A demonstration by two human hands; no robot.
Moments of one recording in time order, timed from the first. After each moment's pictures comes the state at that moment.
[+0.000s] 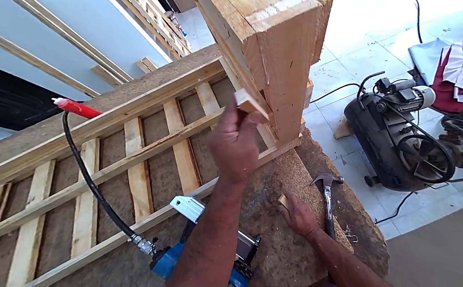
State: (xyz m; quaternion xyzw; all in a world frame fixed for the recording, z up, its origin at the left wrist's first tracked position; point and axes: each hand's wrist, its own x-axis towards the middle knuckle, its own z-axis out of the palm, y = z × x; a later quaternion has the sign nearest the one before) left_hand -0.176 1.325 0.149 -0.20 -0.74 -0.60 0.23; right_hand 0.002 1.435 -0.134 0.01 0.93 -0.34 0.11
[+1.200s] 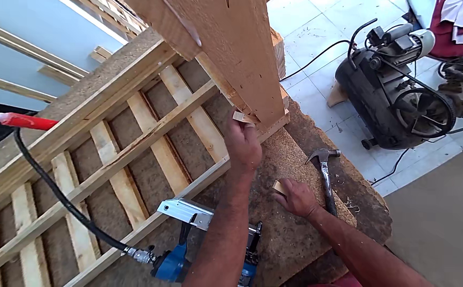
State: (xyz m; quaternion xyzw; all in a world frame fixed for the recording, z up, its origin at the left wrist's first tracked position) left_hand -0.184 1.344 0.024 -0.13 -0.80 -0.57 0.08; right_hand 0.003 1.432 -0.139 -0.02 0.94 -0.32 0.04
